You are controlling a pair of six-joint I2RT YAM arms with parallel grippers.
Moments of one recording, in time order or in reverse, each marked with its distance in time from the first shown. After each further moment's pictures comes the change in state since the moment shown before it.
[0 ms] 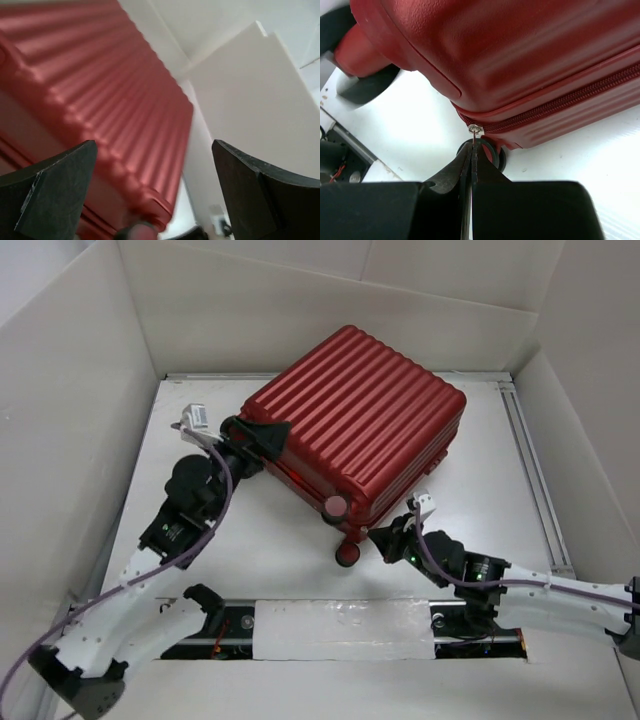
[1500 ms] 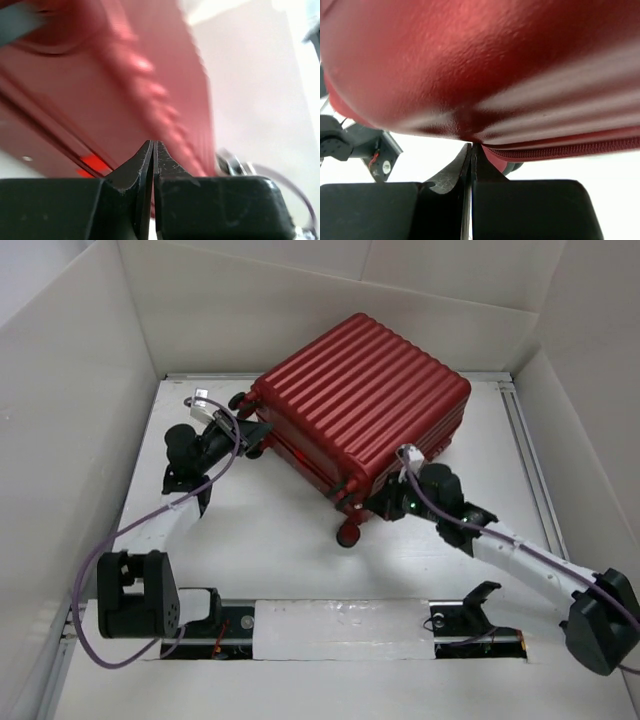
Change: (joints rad) left arm 0.691 0.530 -0.179 0.632 0.946 -0.211; right arm -0.529 0.340 0.216 0.038 -0.700 -0.047
